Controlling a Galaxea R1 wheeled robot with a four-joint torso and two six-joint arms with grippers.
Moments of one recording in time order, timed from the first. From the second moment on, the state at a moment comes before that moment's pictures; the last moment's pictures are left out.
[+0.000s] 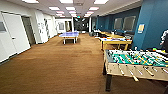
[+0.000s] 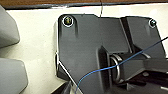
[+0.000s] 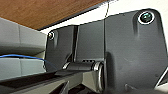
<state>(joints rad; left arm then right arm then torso) 1.51 2.87 -2.57 -0.08 -0.07 0.13 -1.52 2.93 -2.49 -0.21 0.09 0.27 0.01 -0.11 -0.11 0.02</state>
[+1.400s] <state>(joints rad) 1.51 2.87 -2.57 -0.09 -0.08 0.13 -1.52 2.96 -2.52 -0.21 0.10 0.26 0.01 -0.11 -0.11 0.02</state>
